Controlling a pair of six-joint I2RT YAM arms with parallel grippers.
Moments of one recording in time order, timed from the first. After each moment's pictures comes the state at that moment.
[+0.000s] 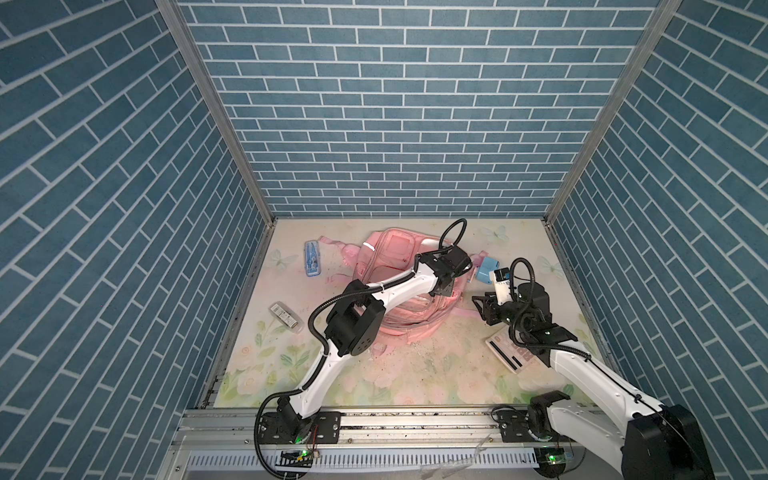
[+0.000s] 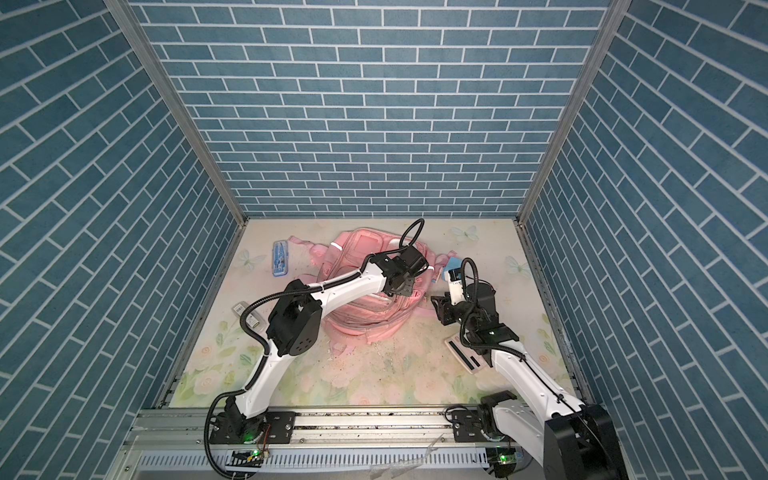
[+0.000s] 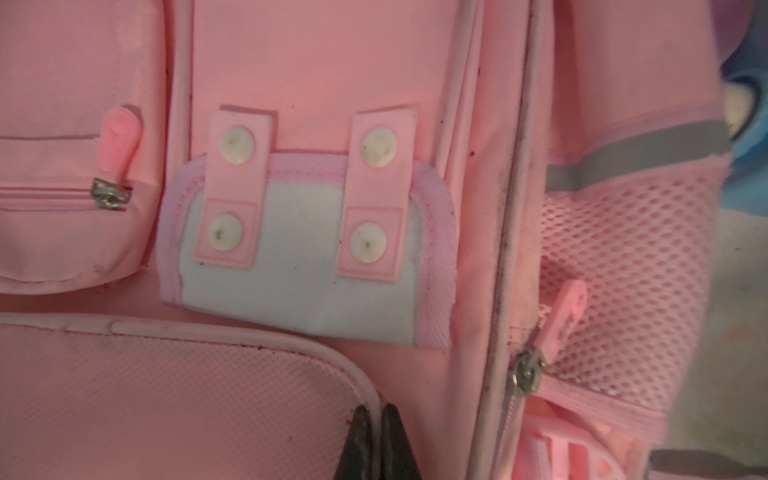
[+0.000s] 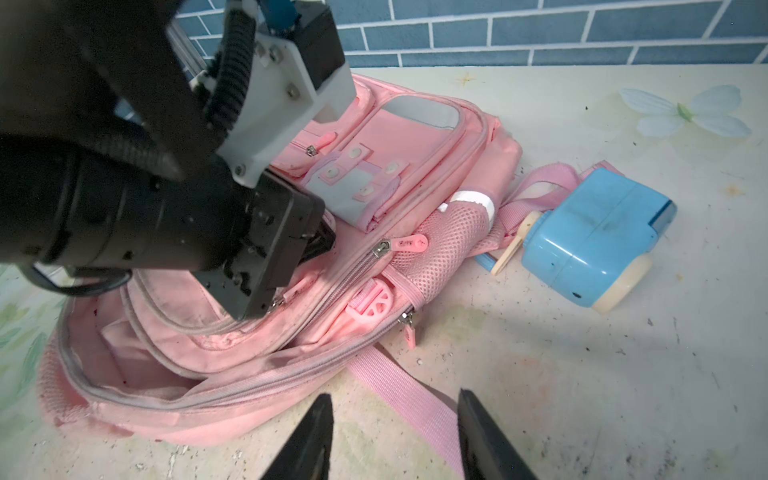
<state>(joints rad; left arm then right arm) -0.86 2.28 1.97 -0.83 -0.32 -0.55 0.31 0.99 0.45 0.04 -0.30 0.07</state>
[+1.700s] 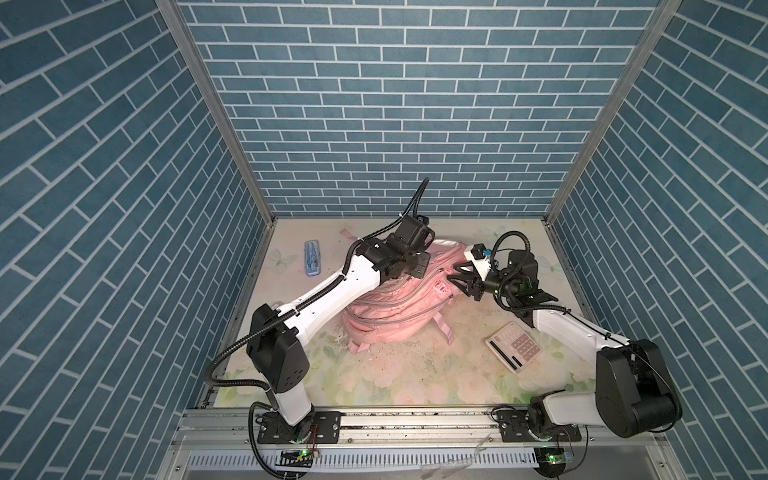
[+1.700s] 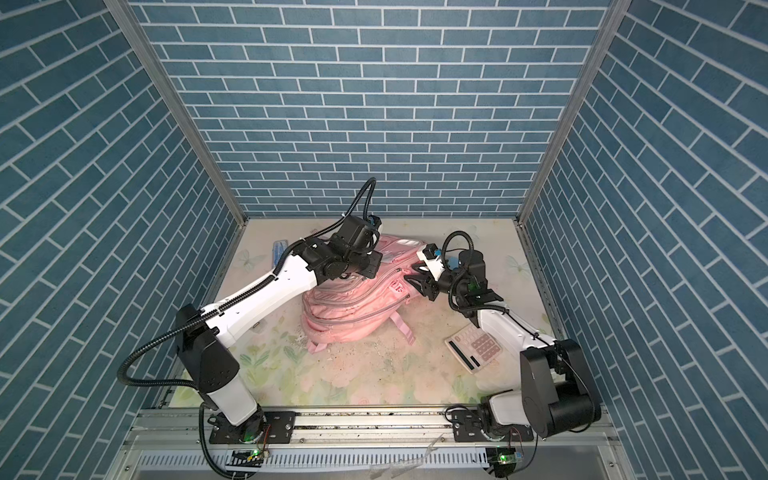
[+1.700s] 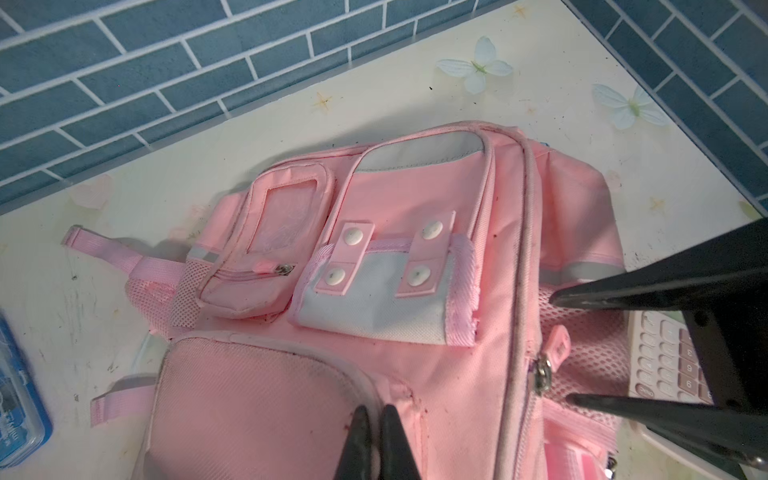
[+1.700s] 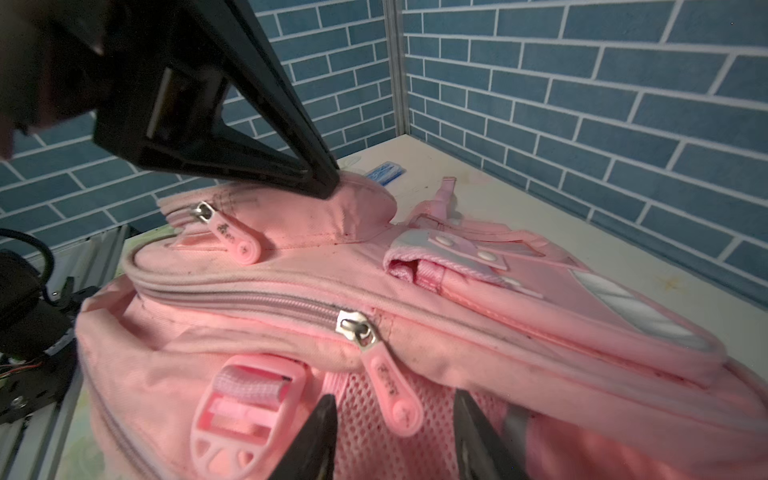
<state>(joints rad) -0.76 1.73 1.67 -0.76 -0.16 -0.23 0.30 1.38 0.74 0.25 -0.85 -0.18</state>
